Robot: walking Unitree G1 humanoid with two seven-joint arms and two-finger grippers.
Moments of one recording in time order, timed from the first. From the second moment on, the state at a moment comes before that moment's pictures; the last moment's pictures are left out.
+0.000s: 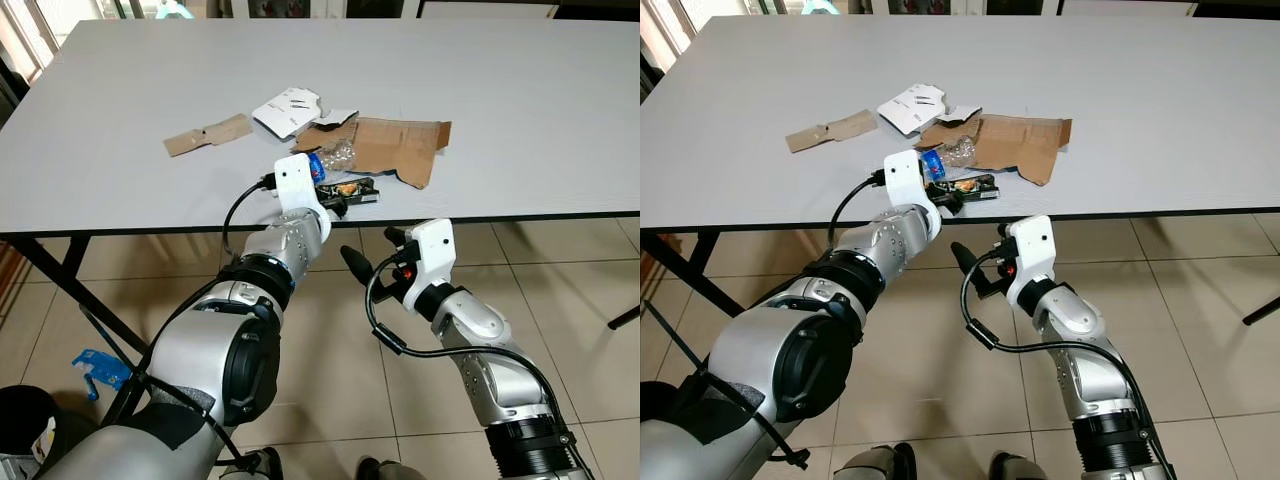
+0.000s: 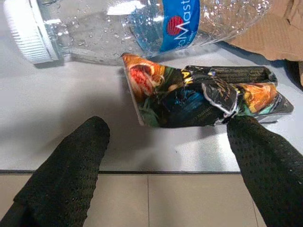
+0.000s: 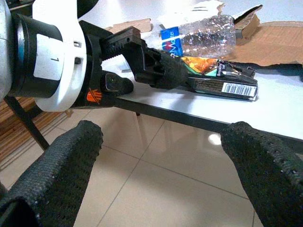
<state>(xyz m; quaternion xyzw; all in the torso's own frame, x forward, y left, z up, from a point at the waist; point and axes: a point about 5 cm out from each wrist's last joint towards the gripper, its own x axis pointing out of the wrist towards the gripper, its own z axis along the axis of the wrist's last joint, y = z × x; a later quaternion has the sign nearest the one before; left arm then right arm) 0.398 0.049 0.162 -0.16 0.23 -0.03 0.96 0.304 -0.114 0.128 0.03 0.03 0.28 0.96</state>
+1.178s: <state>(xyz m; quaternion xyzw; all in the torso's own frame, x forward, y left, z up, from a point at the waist) 0.398 0.054 0.159 -0.18 0.23 -0.01 0.96 0.302 -0.114 0.125 0.03 0.04 0.28 0.96</state>
